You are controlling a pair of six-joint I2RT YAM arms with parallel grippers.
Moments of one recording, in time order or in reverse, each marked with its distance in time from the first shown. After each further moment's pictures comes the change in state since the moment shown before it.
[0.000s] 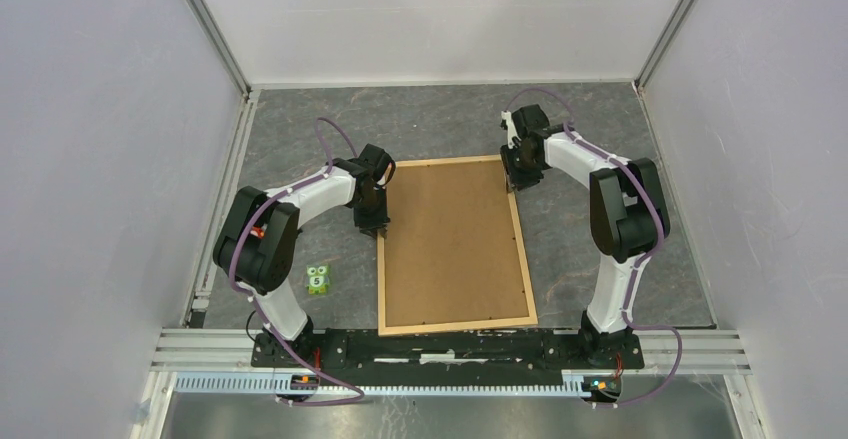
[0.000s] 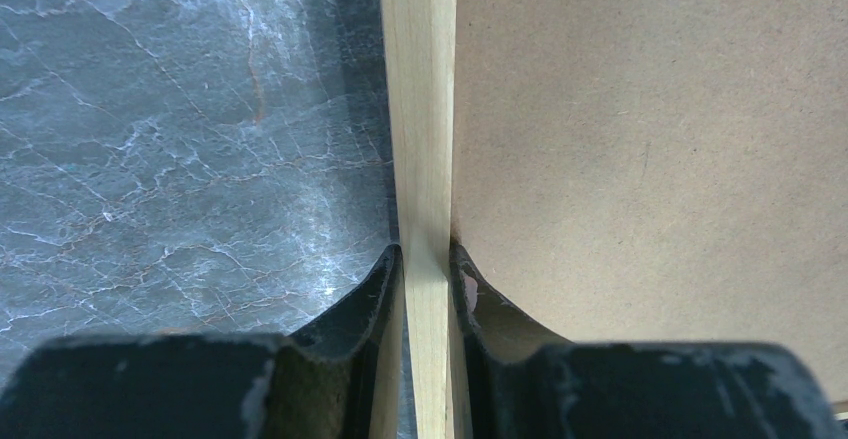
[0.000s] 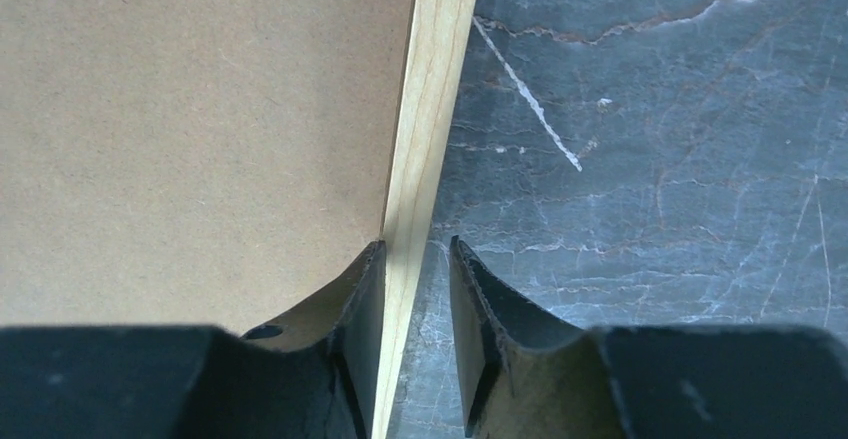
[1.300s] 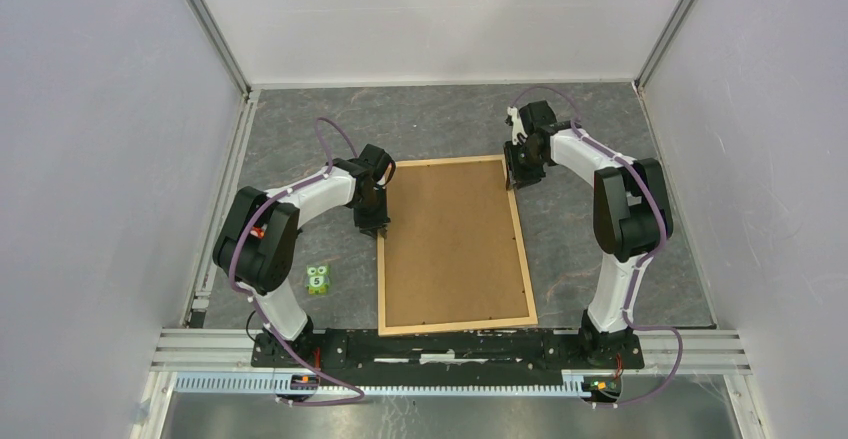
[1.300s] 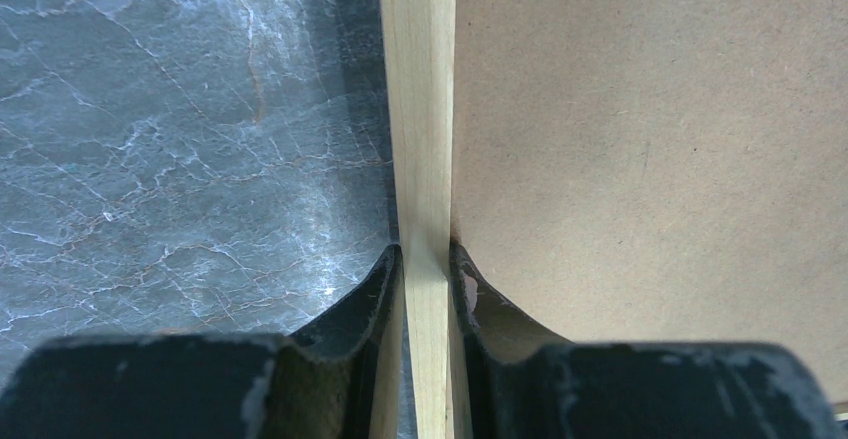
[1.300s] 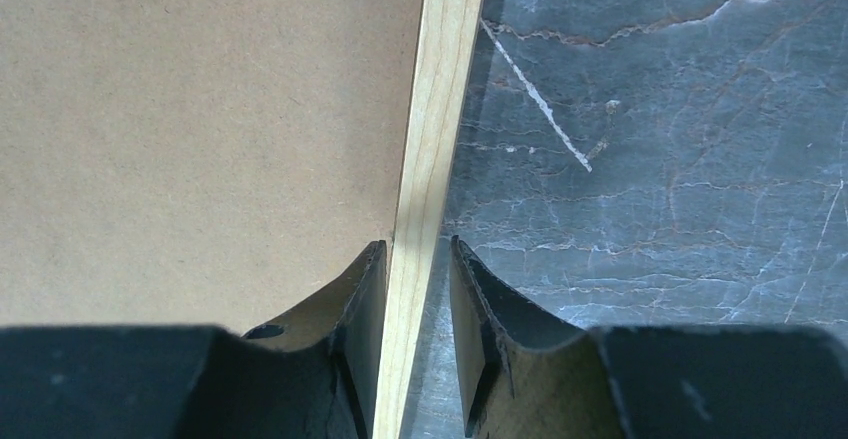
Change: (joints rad) left arm -0.005 -0.001 -0.002 0.002 -0.001 0.000; right arm -0.035 -0.003 0.015 -0.005 -0.110 0.023
